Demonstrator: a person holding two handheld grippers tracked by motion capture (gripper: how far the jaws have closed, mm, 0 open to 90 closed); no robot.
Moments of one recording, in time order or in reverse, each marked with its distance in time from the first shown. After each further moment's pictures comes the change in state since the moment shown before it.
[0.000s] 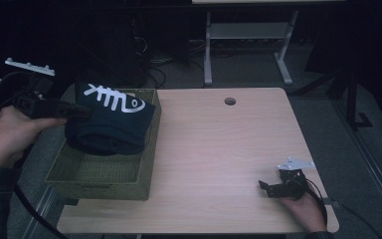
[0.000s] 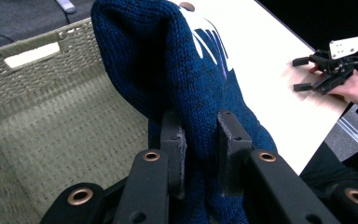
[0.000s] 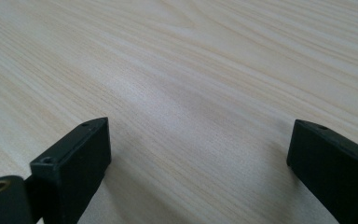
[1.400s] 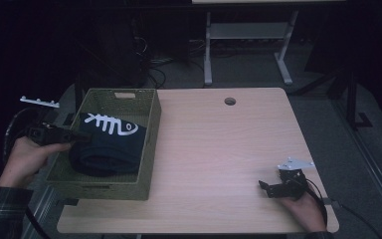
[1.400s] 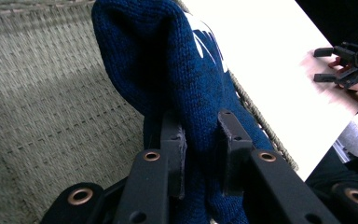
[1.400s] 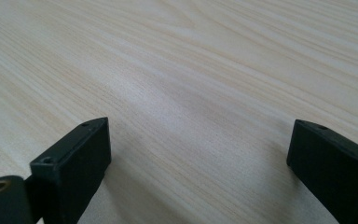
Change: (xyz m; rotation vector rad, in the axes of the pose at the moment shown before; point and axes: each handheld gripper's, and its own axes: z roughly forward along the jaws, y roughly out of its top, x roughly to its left) left arm 0.048 -0.075 0.048 0.031 -0.035 -0.173; right arm 0.000 0.000 0.000 -0.001 0.000 0.002
